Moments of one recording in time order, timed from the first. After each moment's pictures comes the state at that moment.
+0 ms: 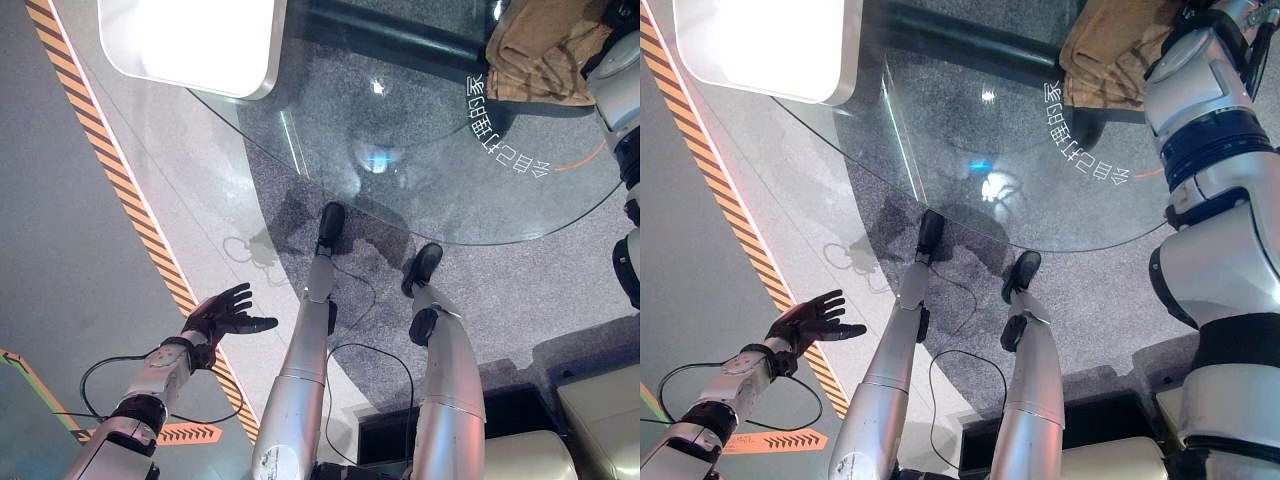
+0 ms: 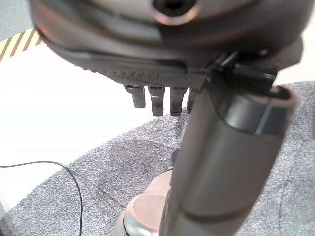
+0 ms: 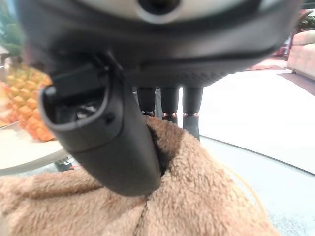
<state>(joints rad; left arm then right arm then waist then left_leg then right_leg) -0.35 0.58 -0.33 0.88 -0.67 -0.07 -0.23 -1.66 -0.78 0.86 1.11 0.19 0.45 -0.57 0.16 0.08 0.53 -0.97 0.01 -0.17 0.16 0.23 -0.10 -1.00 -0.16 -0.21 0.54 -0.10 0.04</state>
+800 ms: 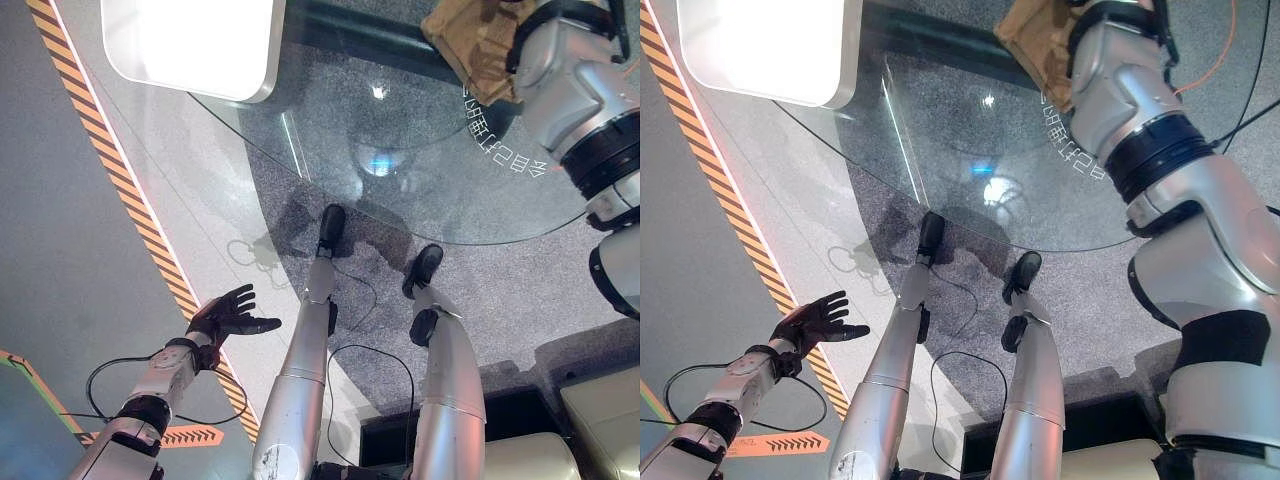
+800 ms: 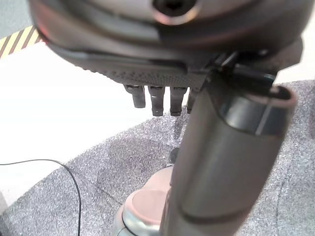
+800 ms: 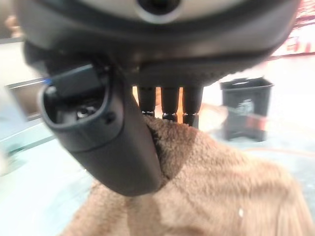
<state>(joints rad) -0.35 0.55 -0.33 0.89 -0.67 -0.08 -0.22 -1.66 -0.68 0.98 0.80 -0.17 0.41 -0.41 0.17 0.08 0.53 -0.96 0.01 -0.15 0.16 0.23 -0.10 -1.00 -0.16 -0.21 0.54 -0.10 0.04</state>
